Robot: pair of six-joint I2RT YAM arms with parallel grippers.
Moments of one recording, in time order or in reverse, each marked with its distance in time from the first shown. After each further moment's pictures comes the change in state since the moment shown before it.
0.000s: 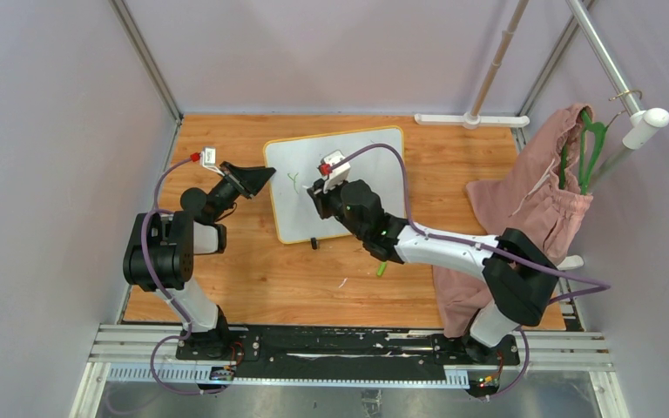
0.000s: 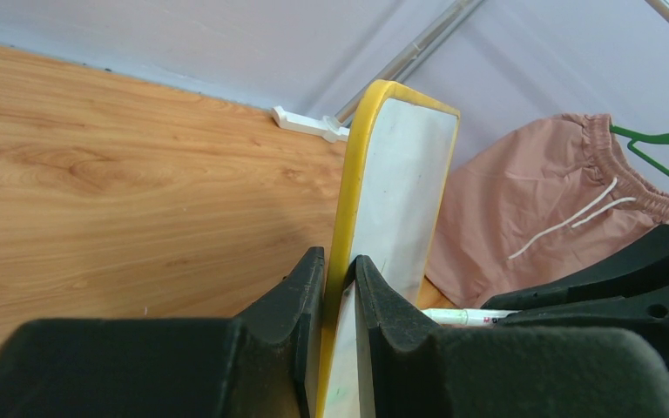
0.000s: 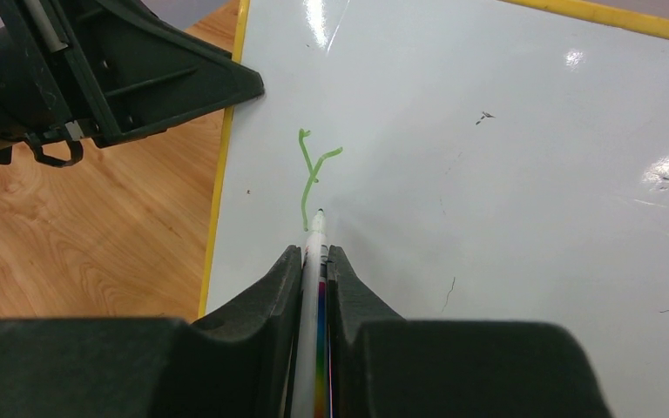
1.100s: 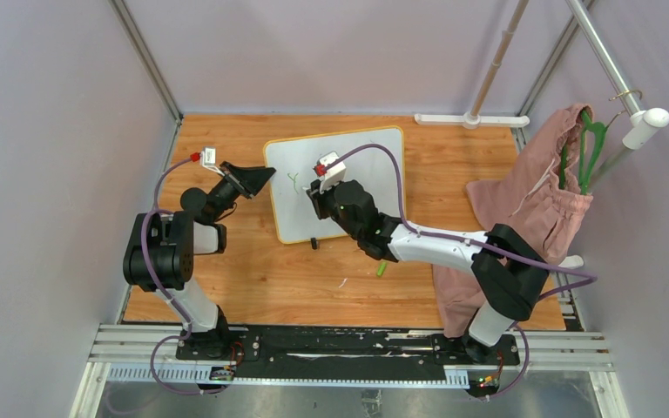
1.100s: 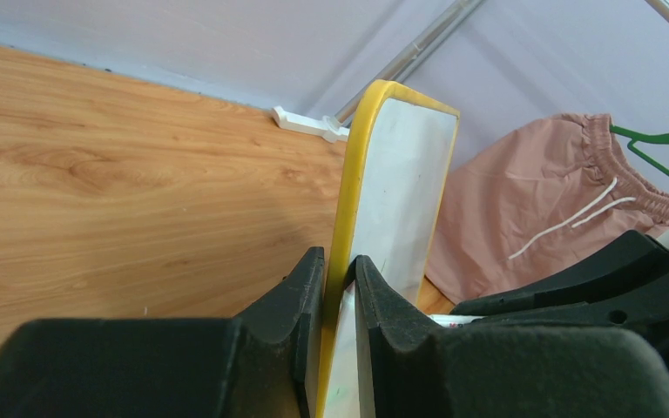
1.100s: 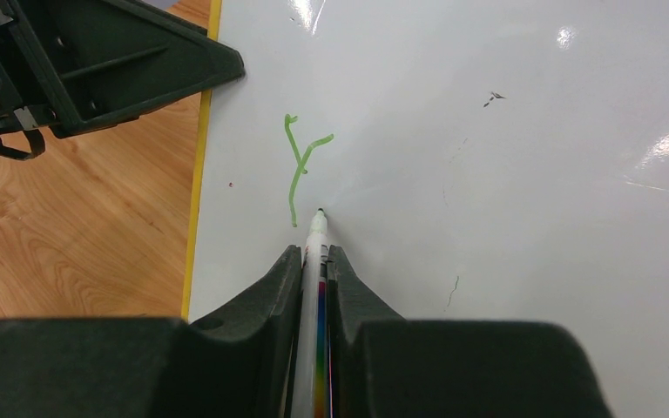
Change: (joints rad) left arm 0.000 -0.002 0.000 0.000 0.000 0.000; right arm 0.000 0.058 0.023 -0.003 0.026 0.000
